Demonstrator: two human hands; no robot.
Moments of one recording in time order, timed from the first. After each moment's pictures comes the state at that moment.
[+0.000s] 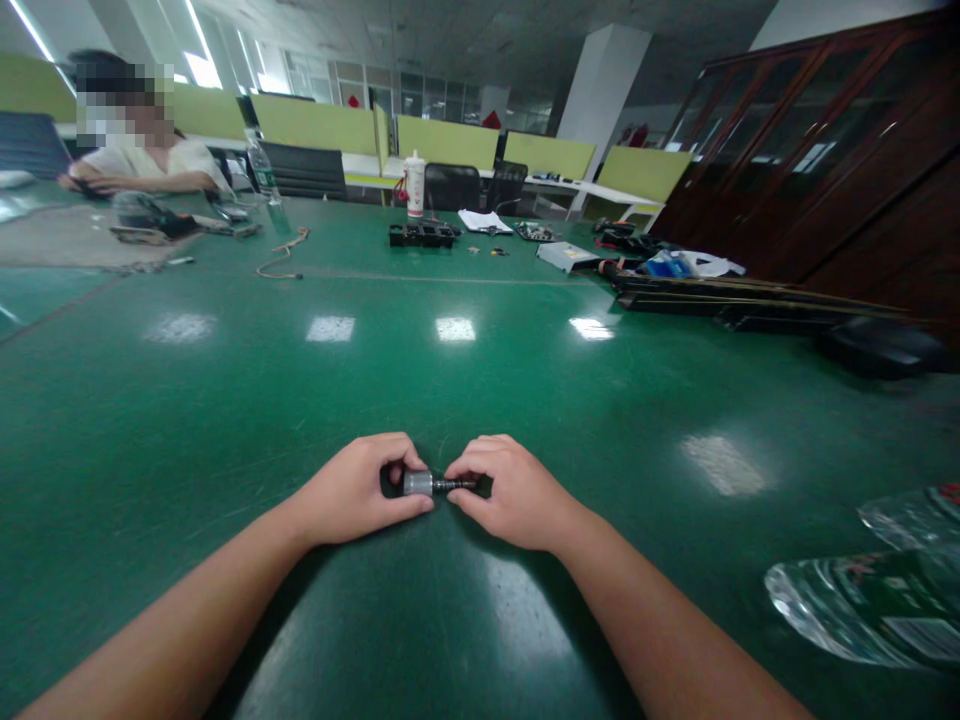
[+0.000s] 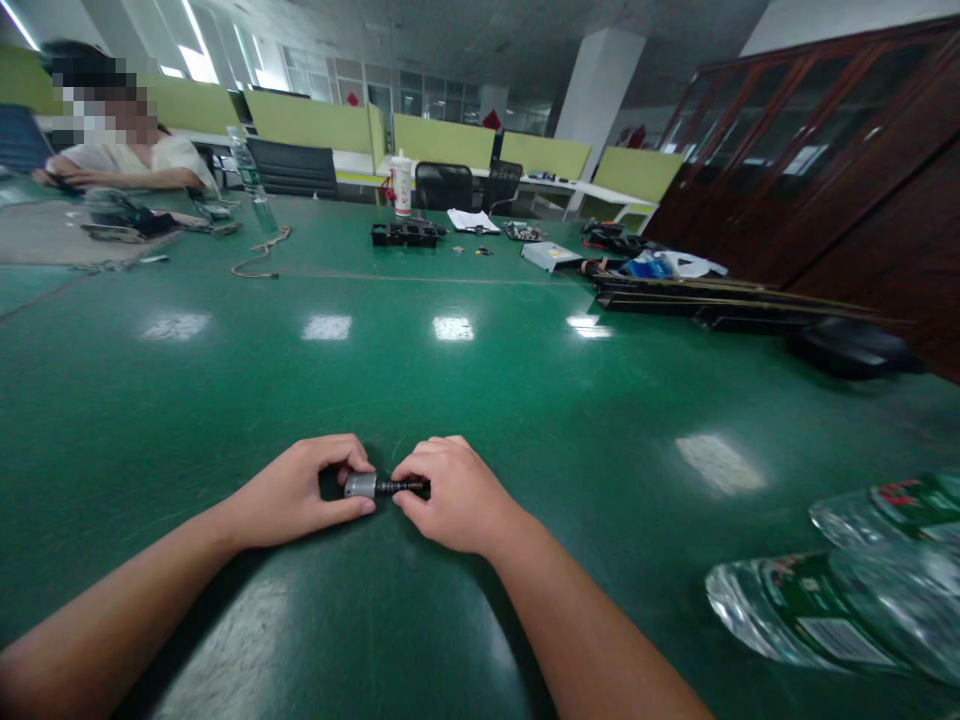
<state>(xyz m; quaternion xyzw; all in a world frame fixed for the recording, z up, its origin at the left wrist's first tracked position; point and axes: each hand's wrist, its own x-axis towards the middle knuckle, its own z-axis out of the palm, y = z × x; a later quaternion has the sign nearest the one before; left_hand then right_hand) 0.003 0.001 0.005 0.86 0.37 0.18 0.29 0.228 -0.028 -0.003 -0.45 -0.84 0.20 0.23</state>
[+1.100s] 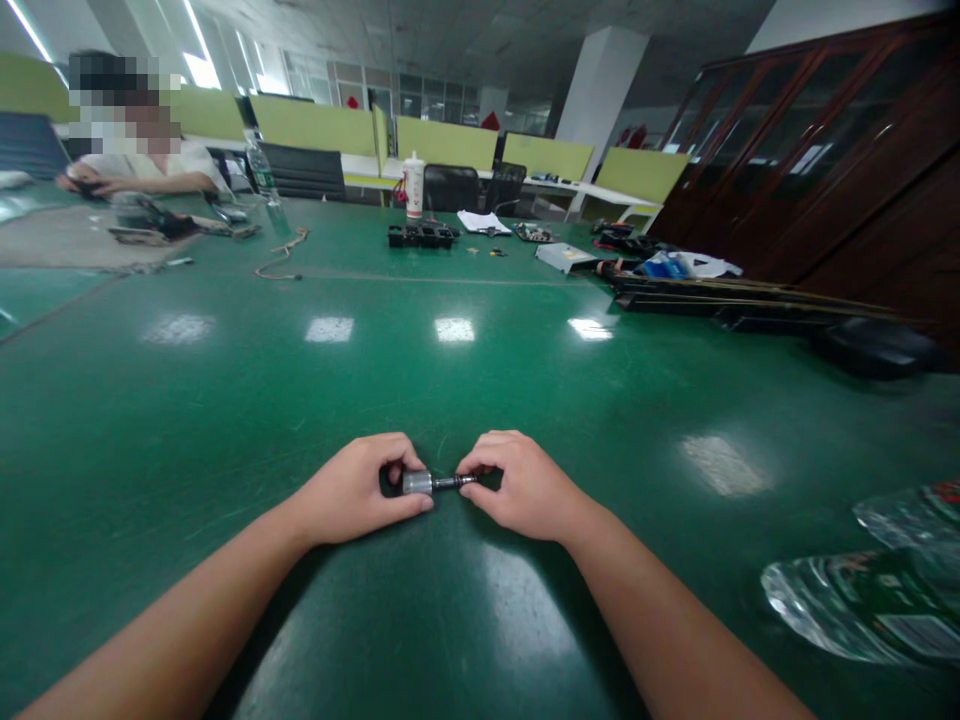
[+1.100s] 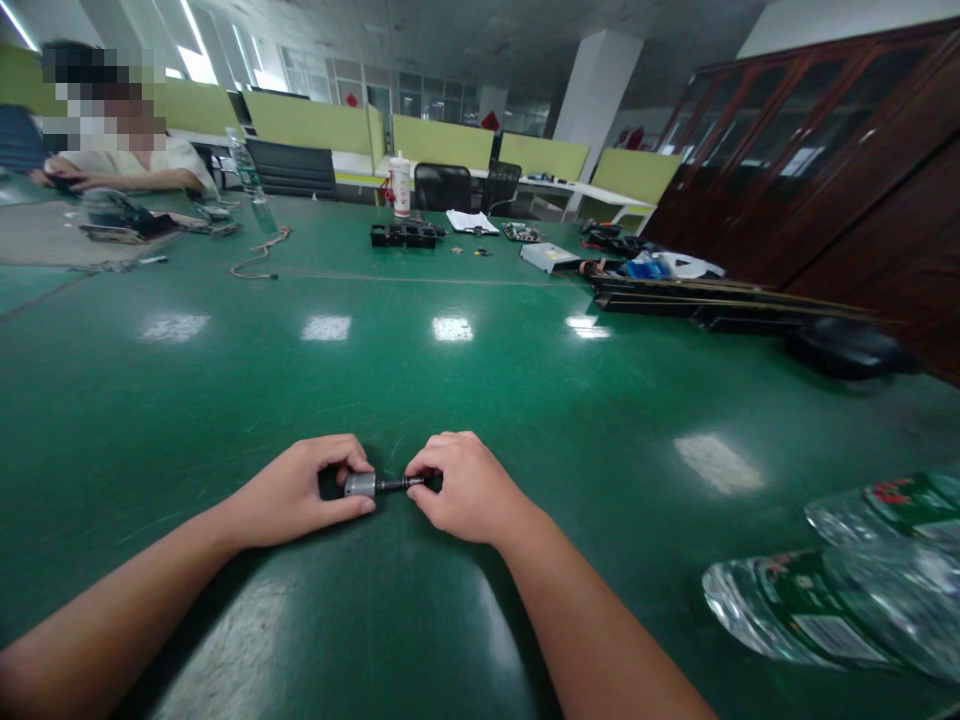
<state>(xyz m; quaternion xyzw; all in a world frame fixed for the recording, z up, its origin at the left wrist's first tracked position) 0.001 0.001 0.004 0.86 0.38 0.17 0.30 0.239 -0.024 -0.002 -0.46 -0.83 0.20 0.23</state>
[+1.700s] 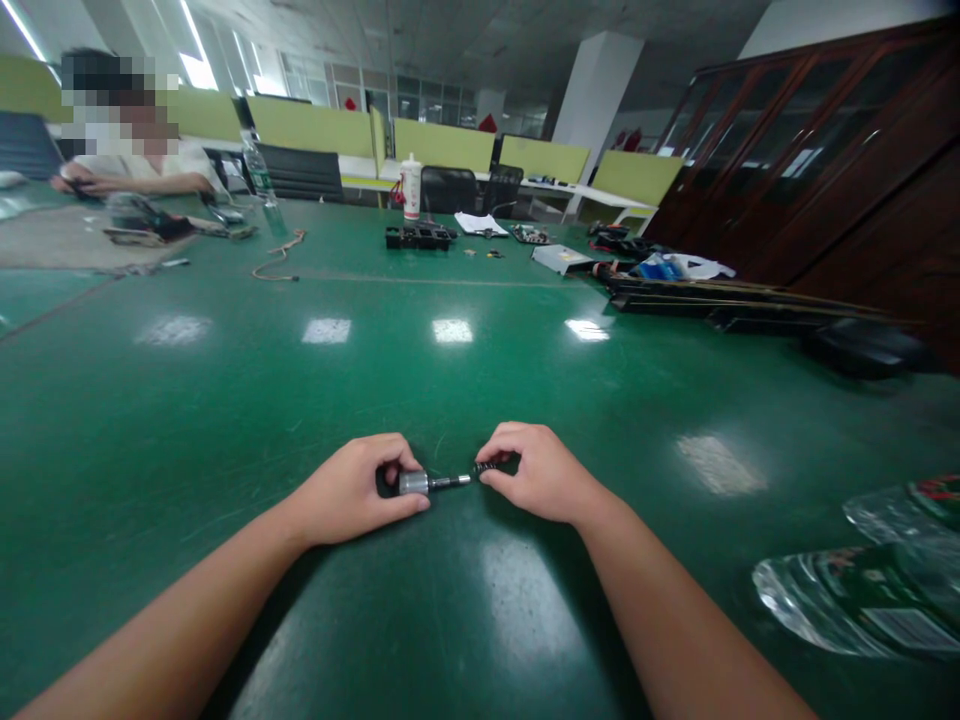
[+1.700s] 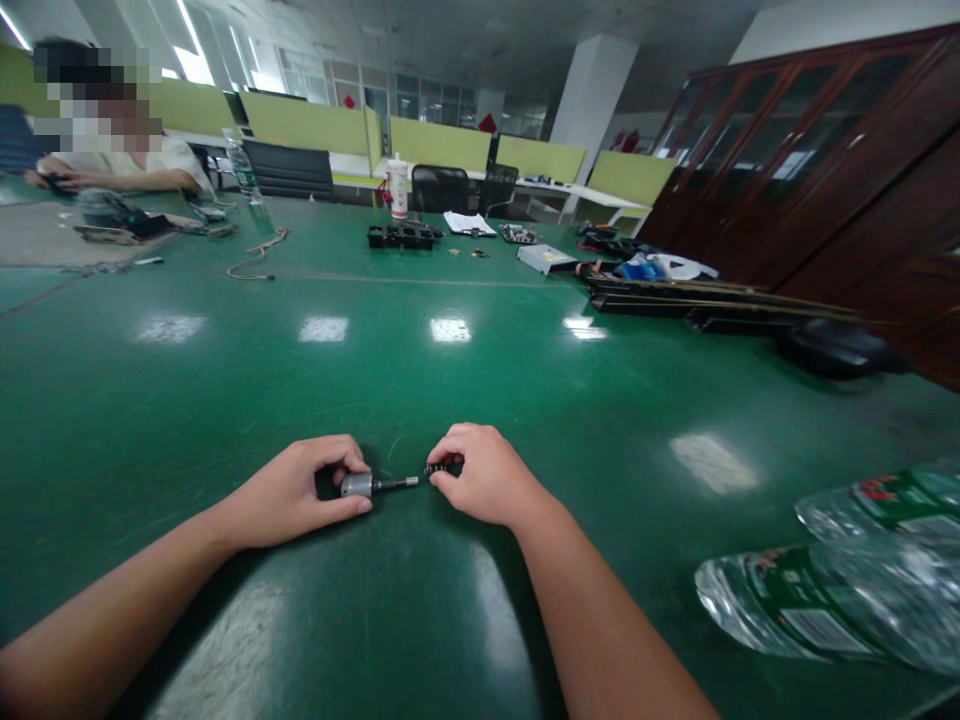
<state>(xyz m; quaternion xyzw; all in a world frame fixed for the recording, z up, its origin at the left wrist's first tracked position) 0.001 0.001 0.005 0.86 0.38 0.17 0.30 0.261 -0.017 -0.003 -0.50 -0.80 0.22 0.25</state>
